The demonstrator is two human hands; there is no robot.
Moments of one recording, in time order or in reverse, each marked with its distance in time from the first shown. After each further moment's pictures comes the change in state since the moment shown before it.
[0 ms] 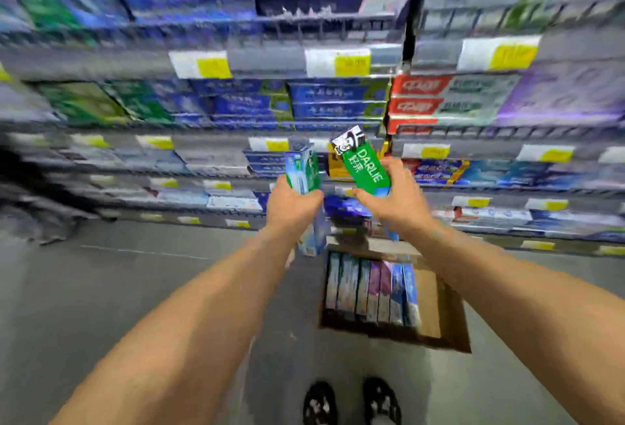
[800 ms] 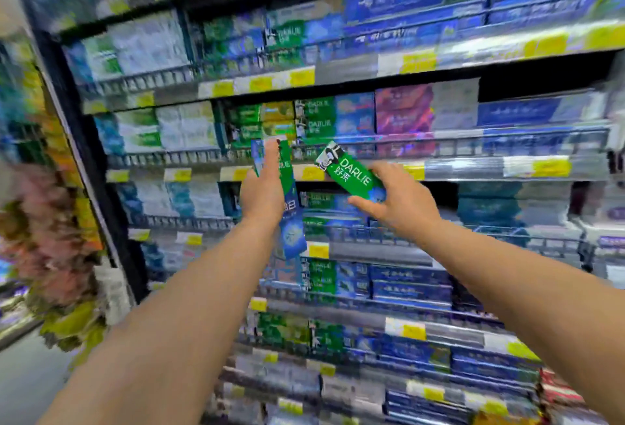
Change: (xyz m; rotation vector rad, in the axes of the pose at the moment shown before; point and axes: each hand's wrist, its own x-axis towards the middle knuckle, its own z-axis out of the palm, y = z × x) left_hand -0.055 0.198 -0.544 -0.520 0.513 0.458; right_hand 0.008 -0.558 0.022 -0.435 0.360 -0.822
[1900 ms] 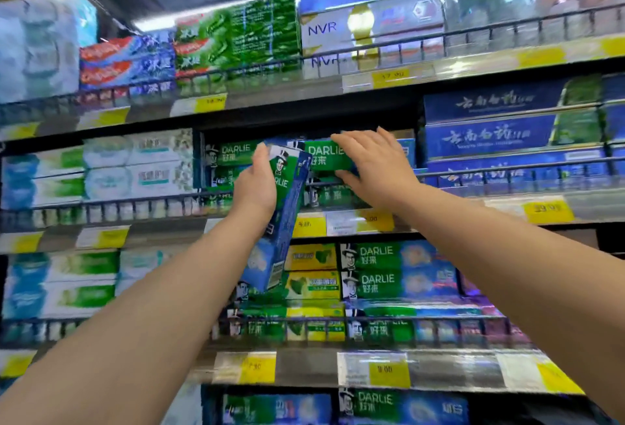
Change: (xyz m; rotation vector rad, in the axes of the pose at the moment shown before) left_hand 0.275 0.140 -0.009 -0.171 -0.124 0.423; right_hand 0.338 -0.083 0.006 -0.621 0.403 -0.300
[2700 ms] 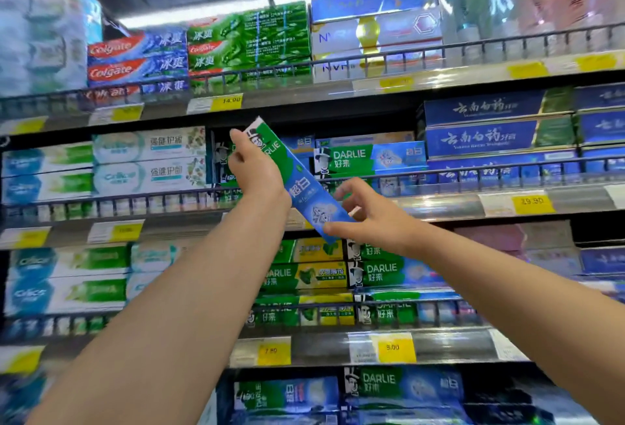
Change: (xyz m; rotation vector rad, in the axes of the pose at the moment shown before) left_hand 0.001 0.018 -0.017 -0.800 0.165 -0.167; right_hand -0.063 -0.059 -0.021 0.973 -0.388 0.298
